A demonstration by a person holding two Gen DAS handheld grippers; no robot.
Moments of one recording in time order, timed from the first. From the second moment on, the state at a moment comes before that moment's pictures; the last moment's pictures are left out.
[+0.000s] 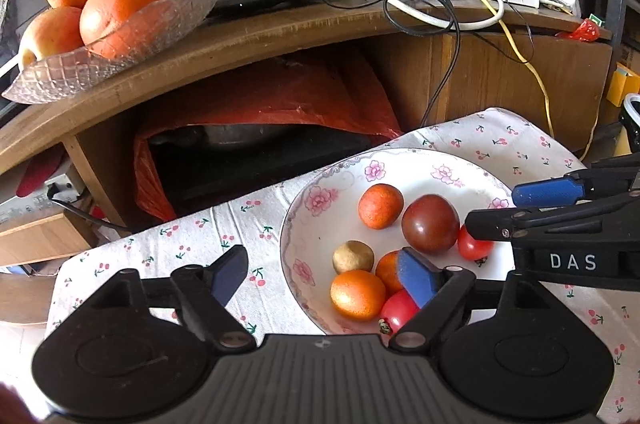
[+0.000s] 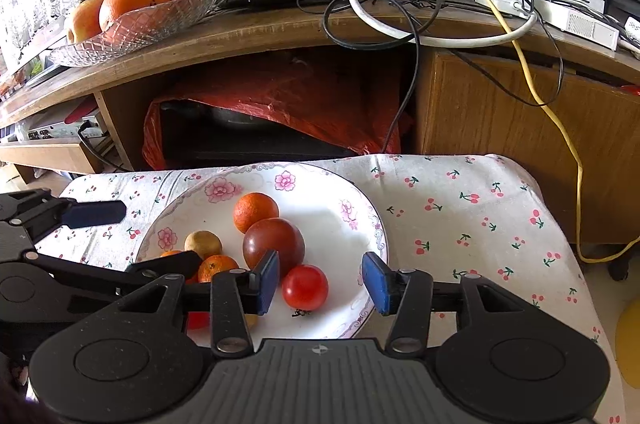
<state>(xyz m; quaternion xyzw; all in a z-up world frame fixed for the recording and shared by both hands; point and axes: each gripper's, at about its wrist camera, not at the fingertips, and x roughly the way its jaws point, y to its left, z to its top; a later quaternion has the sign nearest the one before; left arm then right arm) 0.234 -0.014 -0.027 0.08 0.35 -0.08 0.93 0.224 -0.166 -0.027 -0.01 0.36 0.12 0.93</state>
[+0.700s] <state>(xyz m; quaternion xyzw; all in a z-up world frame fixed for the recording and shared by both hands) 0.219 -0.017 -0.014 0.09 0.35 -0.06 0.93 0.189 -0.187 -0.016 -0.03 0.38 0.08 0.92</state>
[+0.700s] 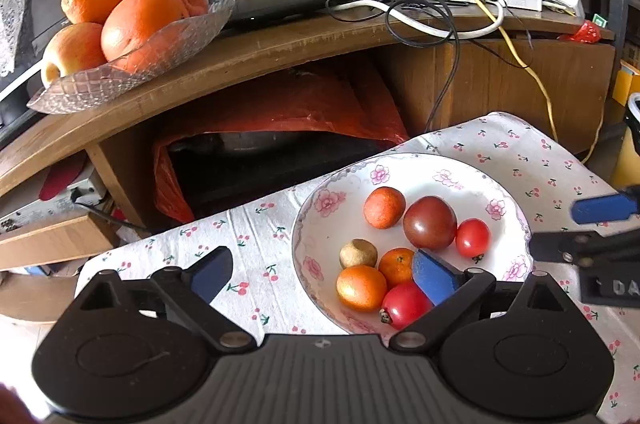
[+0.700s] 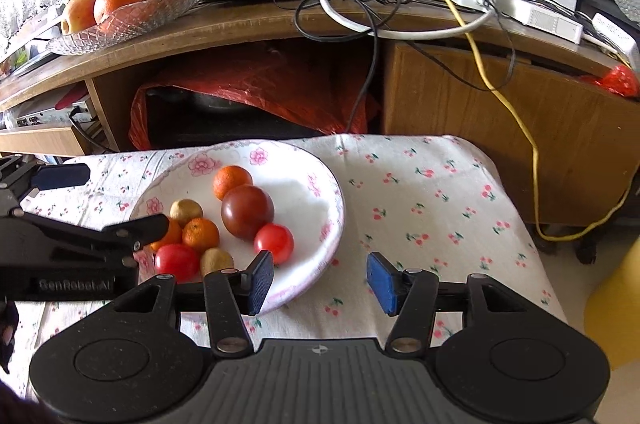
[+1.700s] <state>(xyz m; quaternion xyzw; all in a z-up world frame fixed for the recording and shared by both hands) 0.179 -0.012 -0.003 0.09 0.36 -0.07 0.93 0.157 -0.186 -0.002 -0.04 0.36 0.09 0.93</state>
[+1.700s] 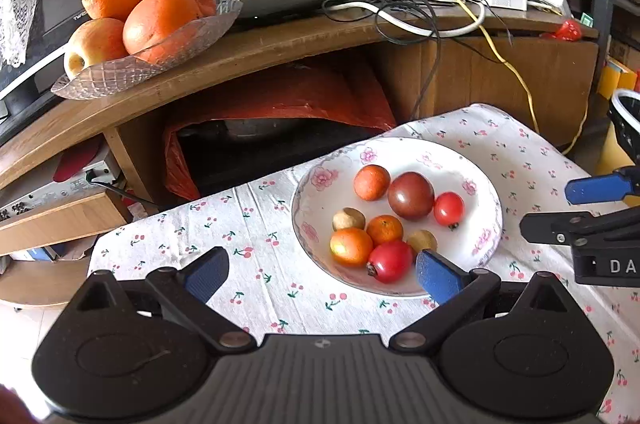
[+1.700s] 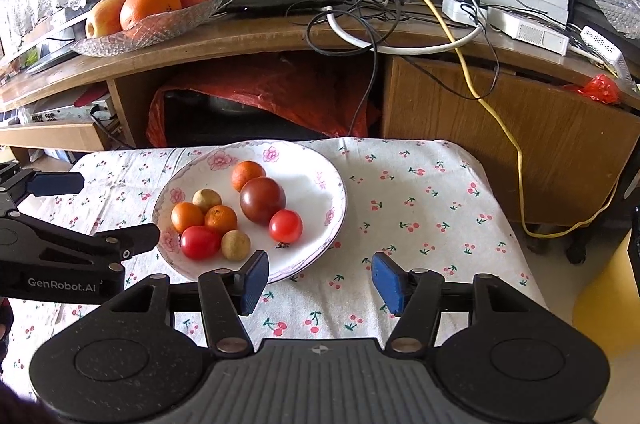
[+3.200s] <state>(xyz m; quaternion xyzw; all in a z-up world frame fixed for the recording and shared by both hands) 0.085 -0.009 -0.009 0.09 0.38 -0.09 0.92 0.062 -0.176 -0.009 -0.02 0.38 0.11 0.92</state>
